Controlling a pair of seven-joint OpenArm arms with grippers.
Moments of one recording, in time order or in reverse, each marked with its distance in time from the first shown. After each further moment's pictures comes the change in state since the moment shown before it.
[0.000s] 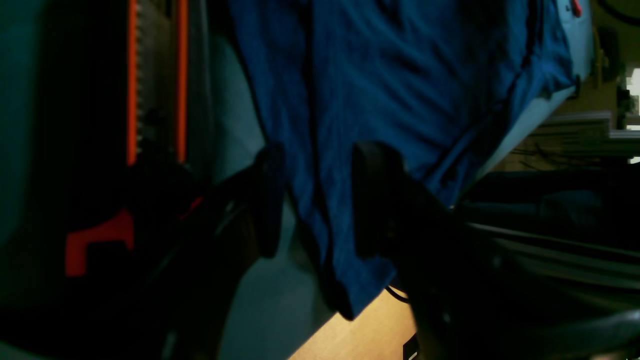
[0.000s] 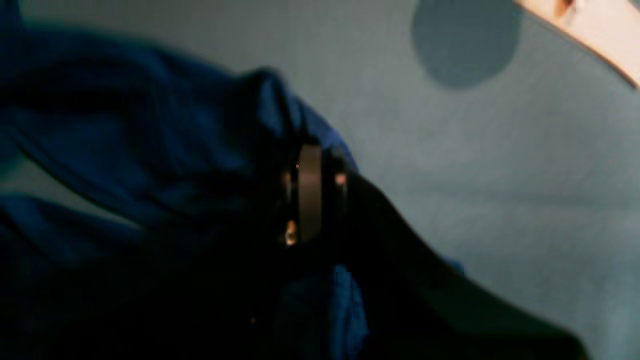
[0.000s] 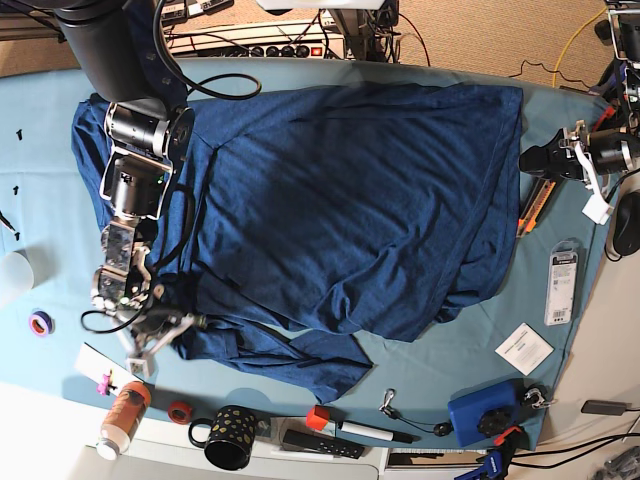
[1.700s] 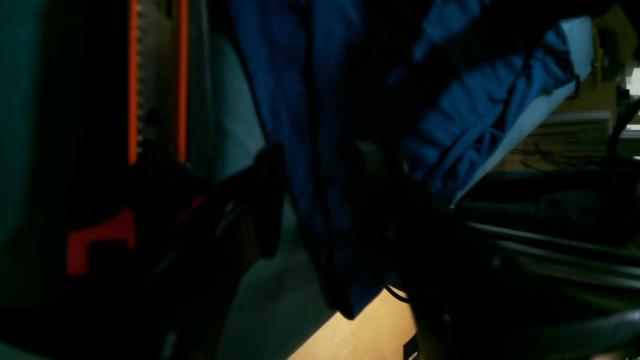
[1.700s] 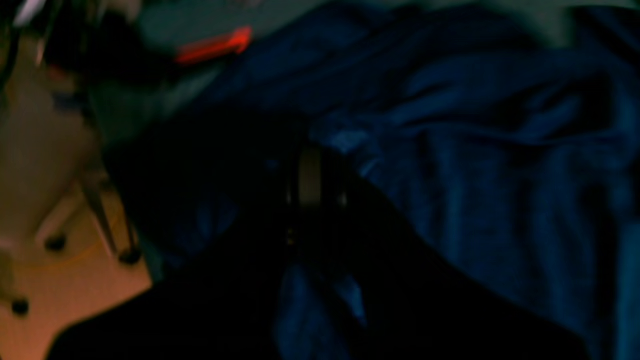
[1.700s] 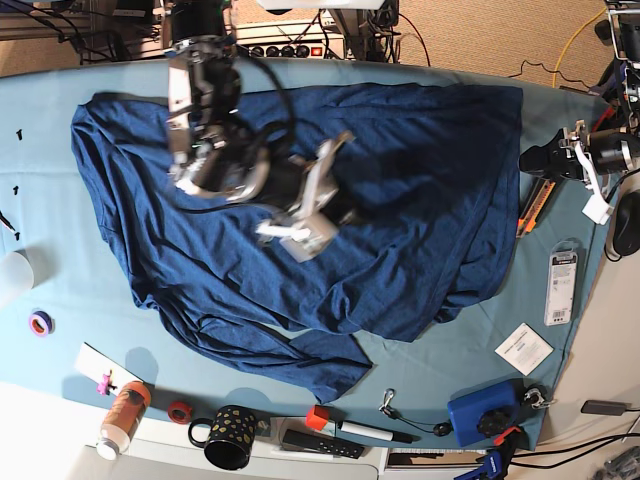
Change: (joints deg) left arm 0.0 0.0 0.0 0.0 0.0 0.0 0.0; right arm -38.5 -7.3 -30.1 60.8 33.5 16.2 -24.8
